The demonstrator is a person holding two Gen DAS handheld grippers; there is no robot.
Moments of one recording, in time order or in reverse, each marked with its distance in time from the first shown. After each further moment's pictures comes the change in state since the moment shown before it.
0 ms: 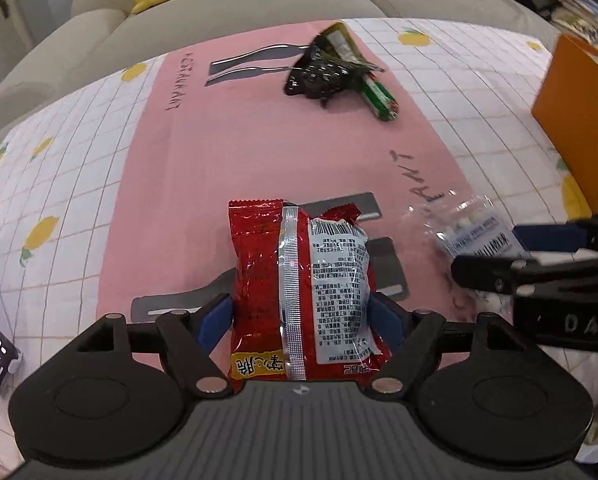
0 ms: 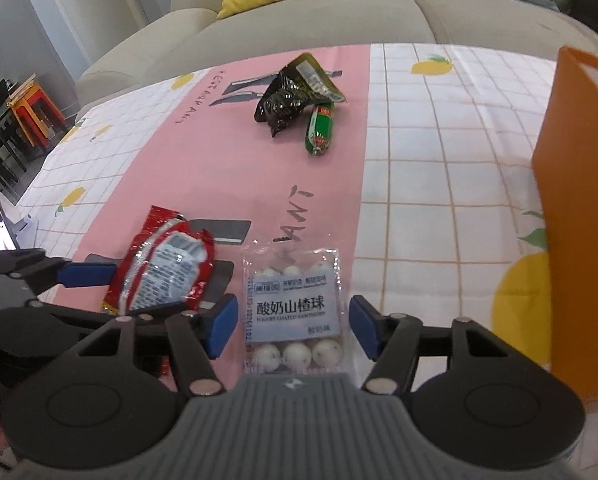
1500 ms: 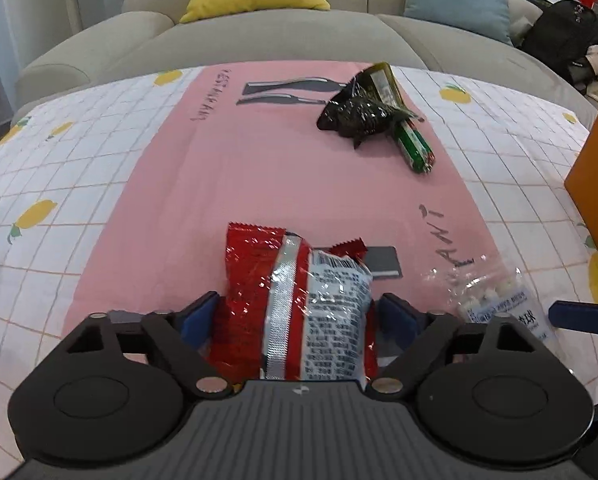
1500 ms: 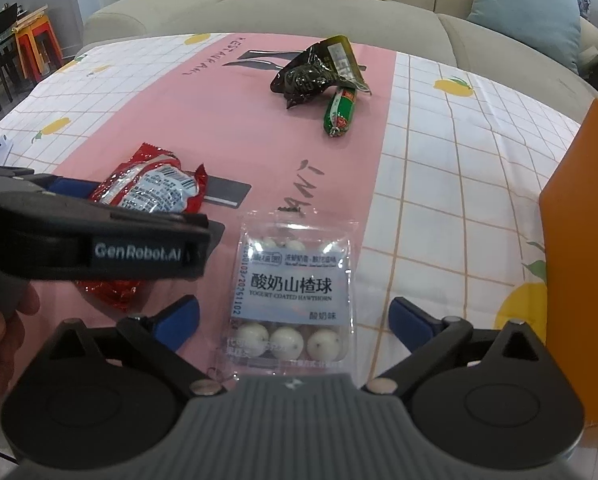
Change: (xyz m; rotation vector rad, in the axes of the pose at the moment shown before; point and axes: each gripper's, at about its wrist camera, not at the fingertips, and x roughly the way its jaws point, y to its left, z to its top) left arm 0.021 0.001 0.002 -0.167 -0.149 0.026; right arm 0.018 0.024 -0.018 -0.215 0.010 -0.132
